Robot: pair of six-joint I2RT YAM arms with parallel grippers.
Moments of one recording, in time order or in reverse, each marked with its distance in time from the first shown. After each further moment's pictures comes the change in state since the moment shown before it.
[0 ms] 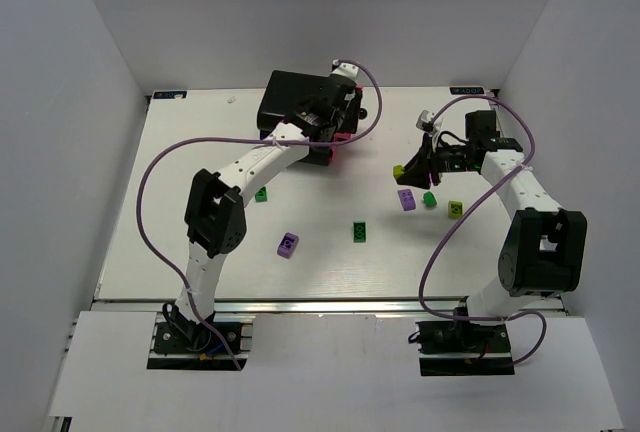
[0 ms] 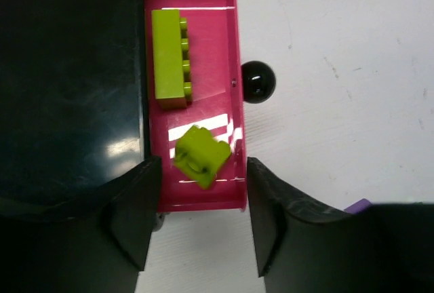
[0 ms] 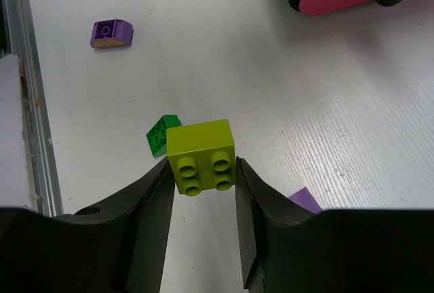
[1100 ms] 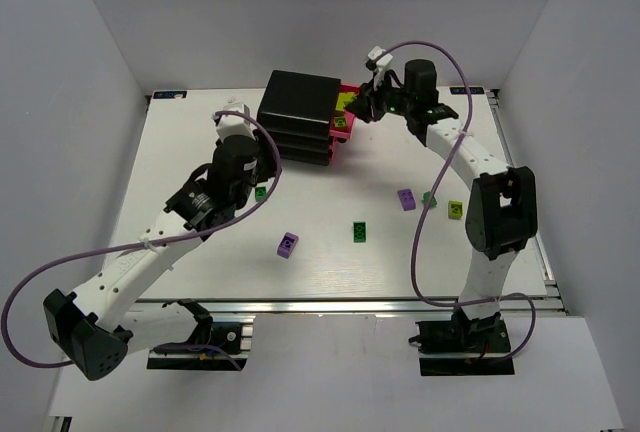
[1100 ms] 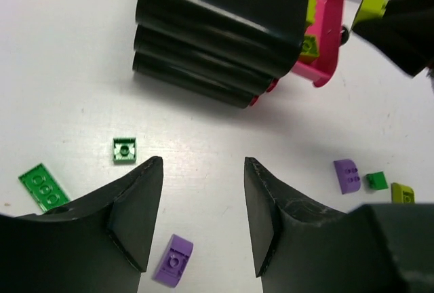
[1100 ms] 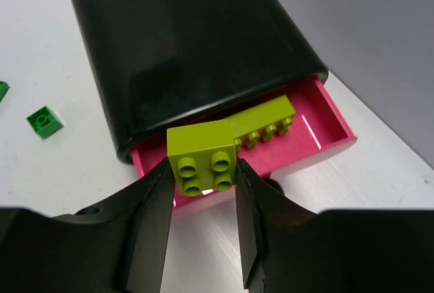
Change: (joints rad) left arm 0.015 -0.998 -0.877 0.029 -0.184 -0.297; right arm 0.300 0.306 0.371 0.679 0.462 0.550
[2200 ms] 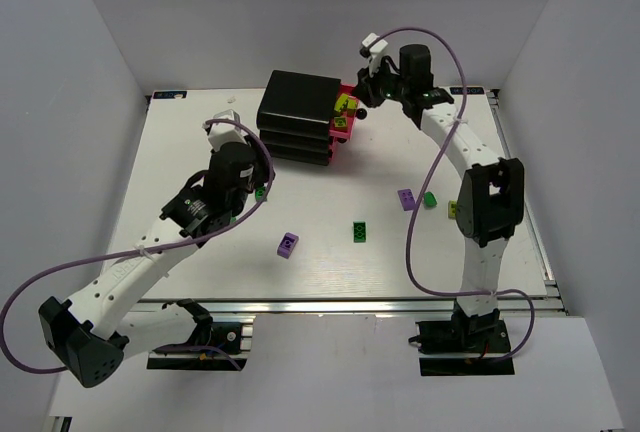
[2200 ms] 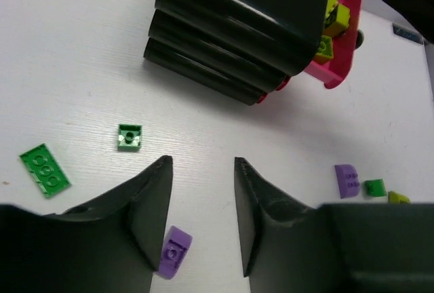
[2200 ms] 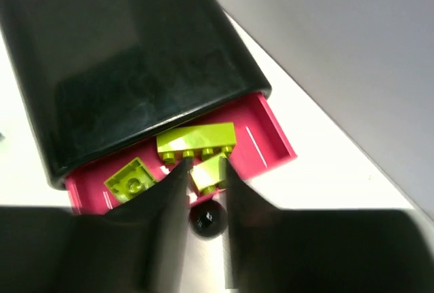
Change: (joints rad) left arm 0.000 -0.050 -0.064 -0.034 -0.039 -0.097; right arm 0.010 0.158 0.276 -0.159 0.108 -0.105
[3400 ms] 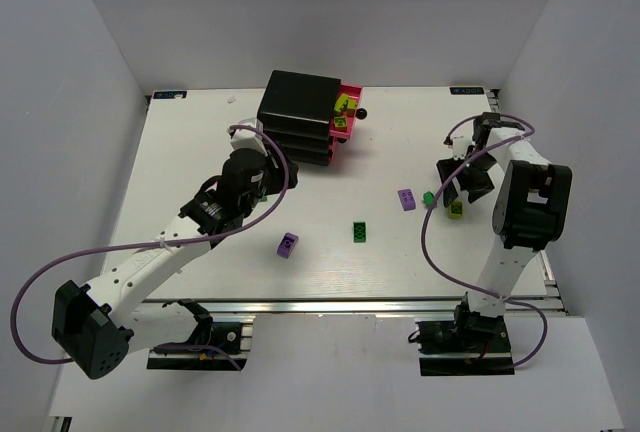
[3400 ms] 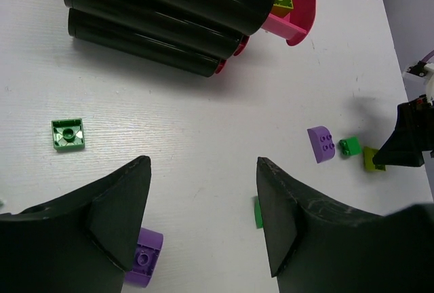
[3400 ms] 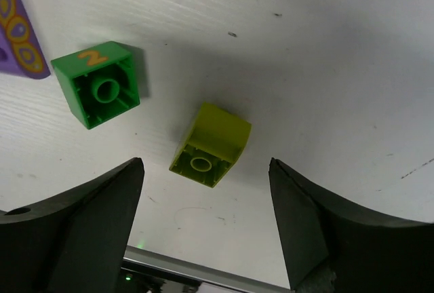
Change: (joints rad) left arm 0.000 0.059 -0.130 0.229 0.201 0.036; right arm -0.435 -0.094 -0.396 -0.846 0.341 -0.137
